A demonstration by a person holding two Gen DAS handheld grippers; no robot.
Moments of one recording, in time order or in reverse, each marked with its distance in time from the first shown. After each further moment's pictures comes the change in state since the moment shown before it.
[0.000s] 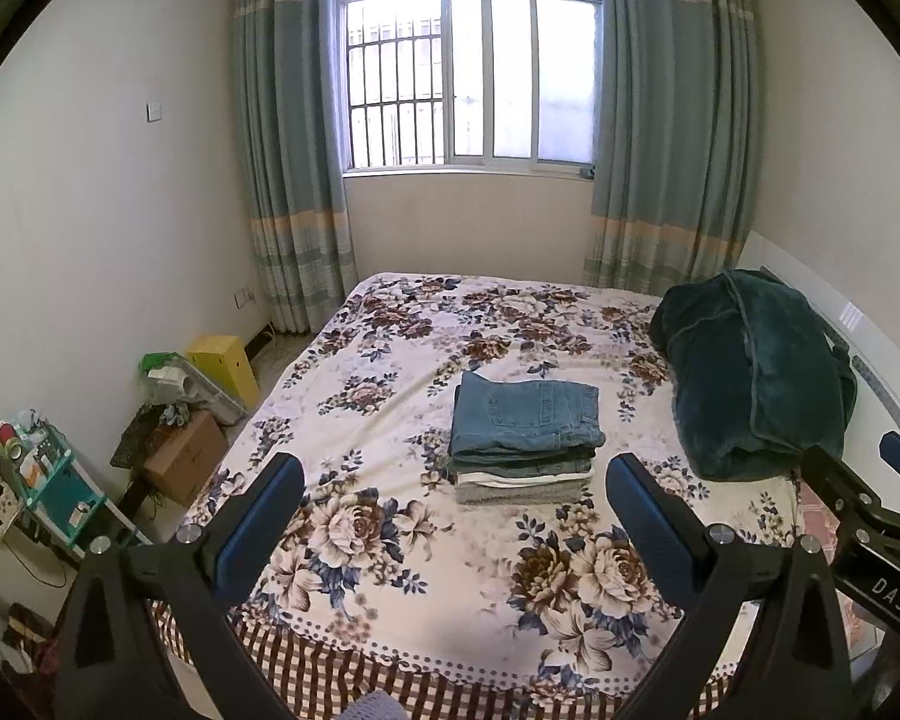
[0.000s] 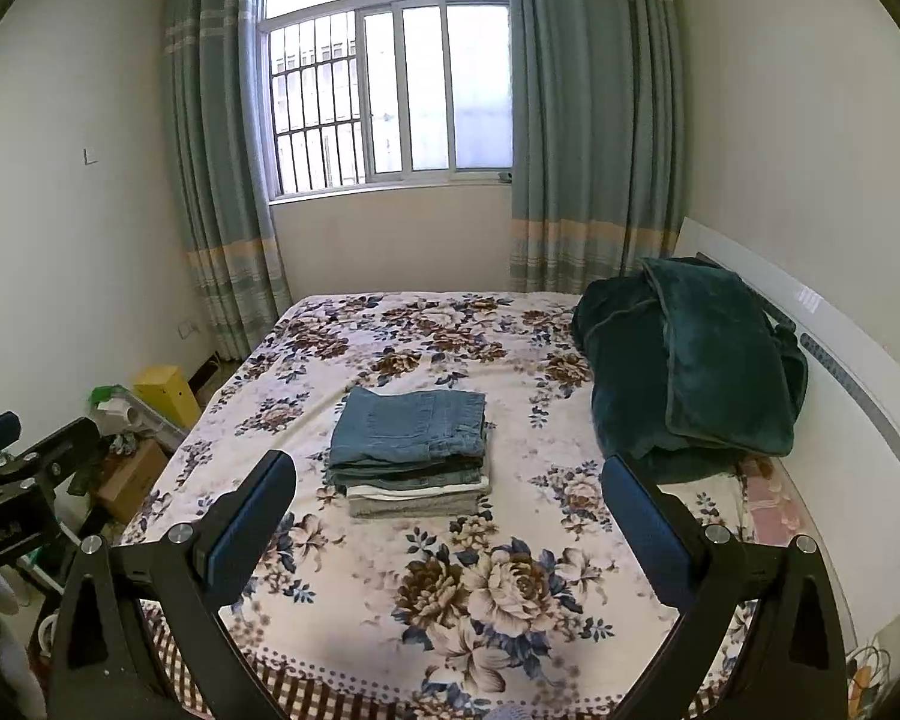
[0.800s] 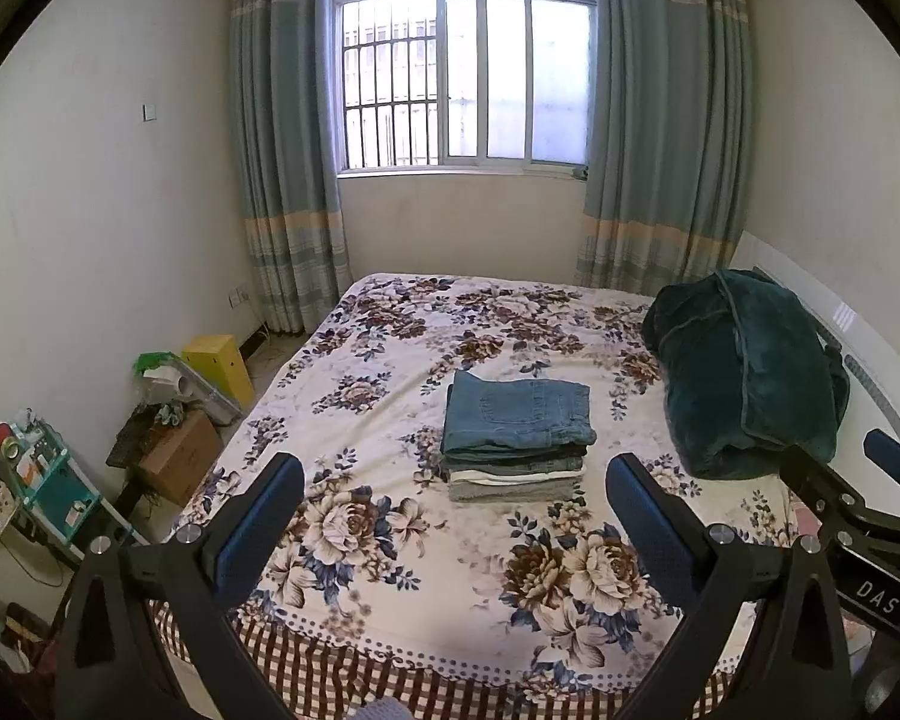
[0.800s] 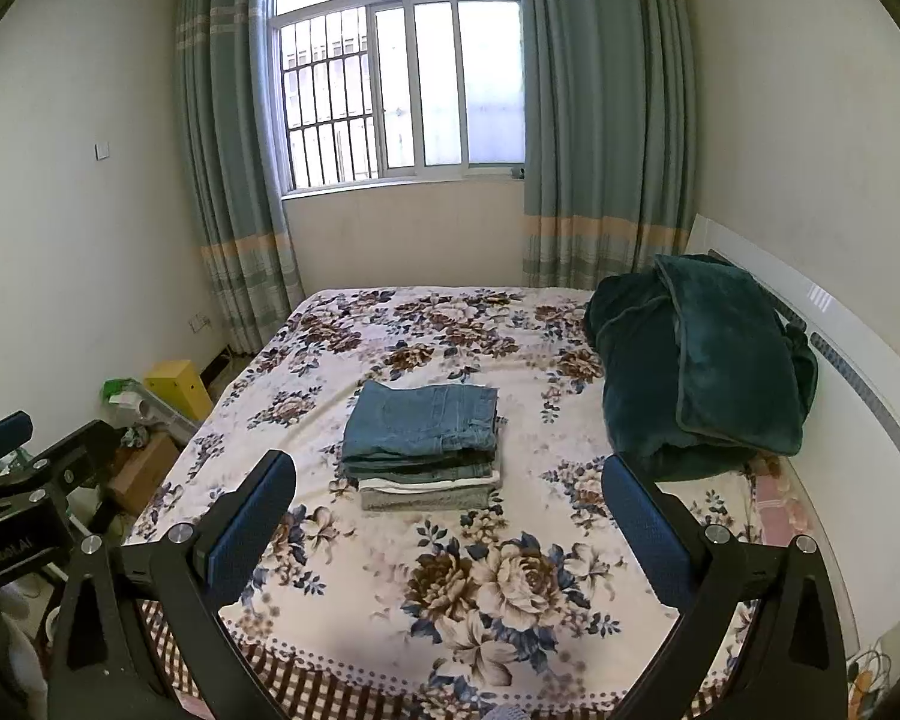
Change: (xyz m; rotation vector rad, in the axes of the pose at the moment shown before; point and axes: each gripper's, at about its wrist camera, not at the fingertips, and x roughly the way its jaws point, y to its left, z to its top) left arm -0.010 0.002 0.000 -0.006 0.000 -0.026; right arm -0.001 -0.001 0.005 -0.008 0.015 0.037
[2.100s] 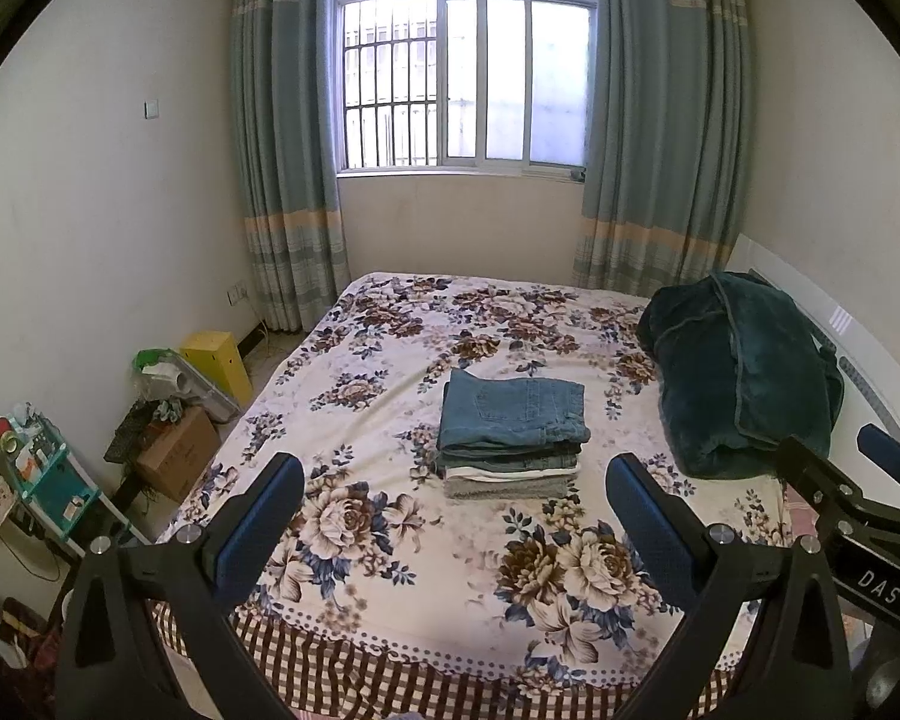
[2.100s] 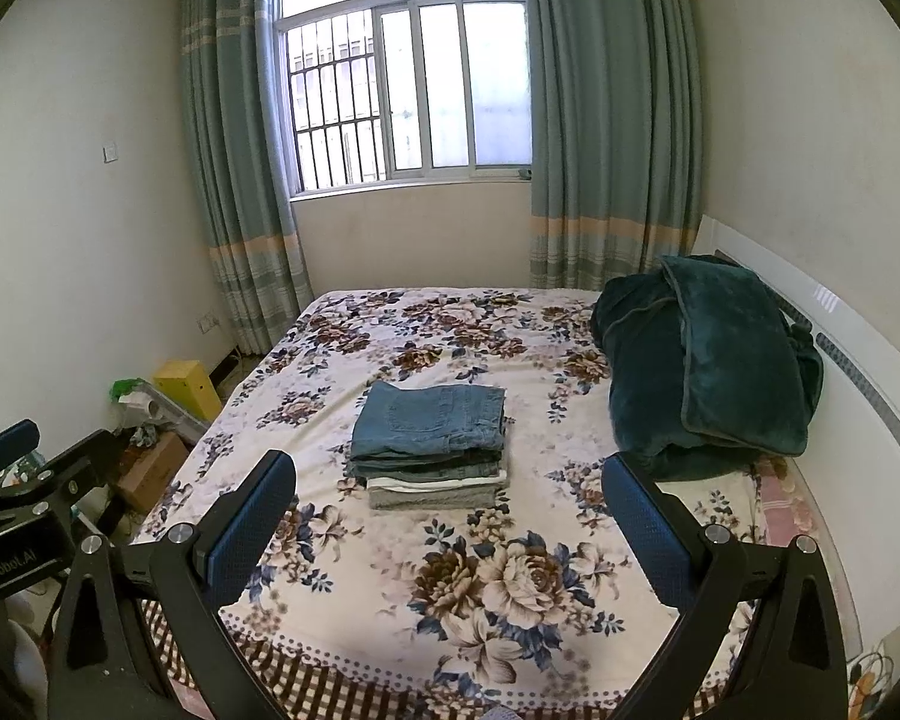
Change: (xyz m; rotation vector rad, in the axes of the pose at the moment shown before) left arm -0.004 0.004 0.006 0.007 0.002 -0.009; right arm 0.004 -0.009 0.002 -0.010 0.003 0.021
